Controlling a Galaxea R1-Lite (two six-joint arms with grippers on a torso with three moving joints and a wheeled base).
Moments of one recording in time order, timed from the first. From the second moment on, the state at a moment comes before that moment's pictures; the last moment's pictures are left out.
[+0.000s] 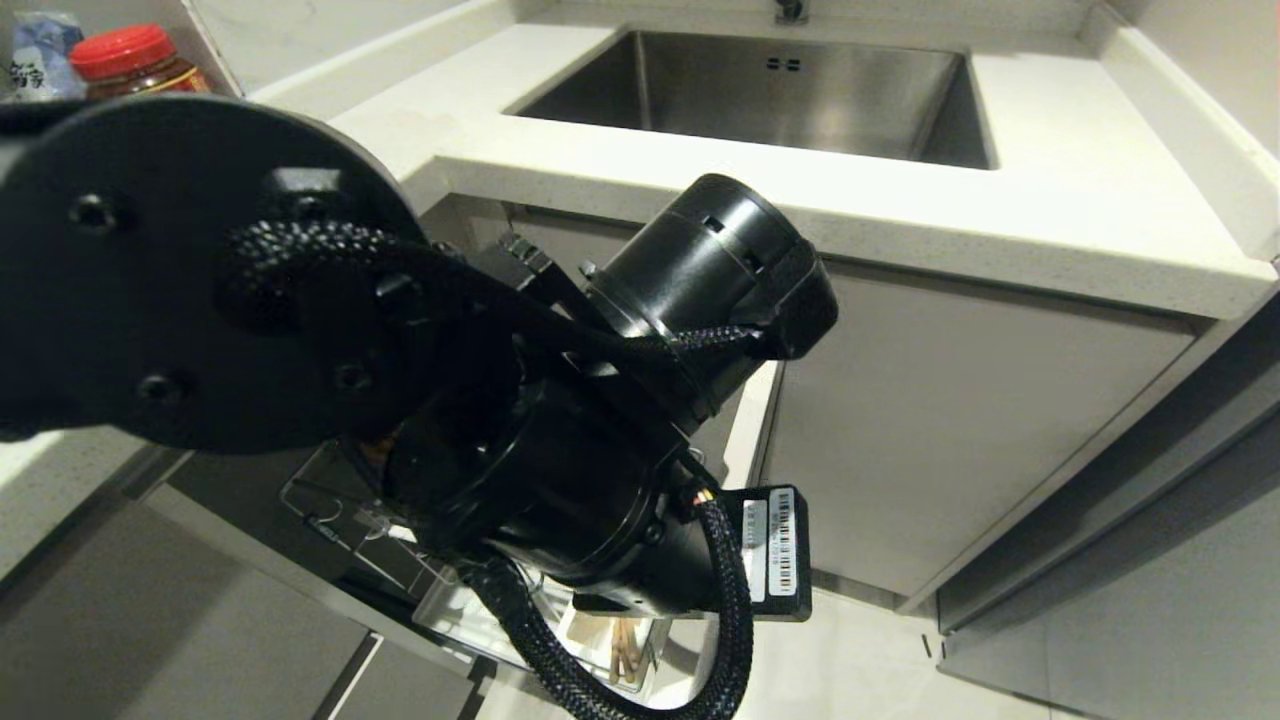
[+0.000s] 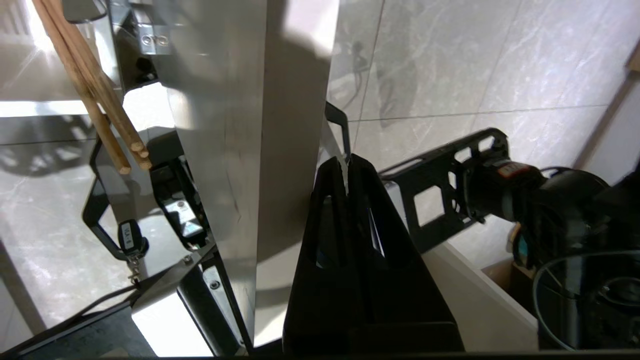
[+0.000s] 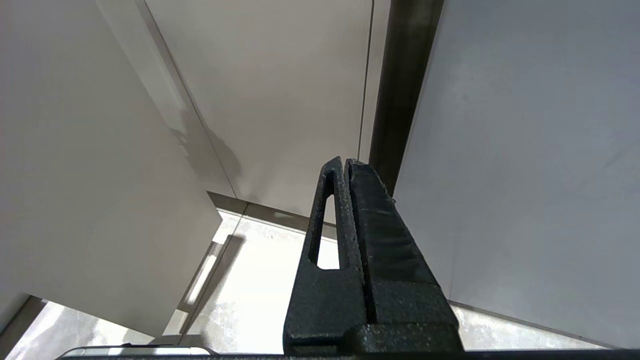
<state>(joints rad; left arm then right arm) -1.08 1.82 -1.70 0.85 0.09 -0.77 0.00 0.00 0.00 -0.08 0.00 0.02</state>
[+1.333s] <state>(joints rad) -0.74 1.83 -1.63 1.12 0.62 -0.57 0.00 0.00 0.00 -0.08 0.00 0.02</state>
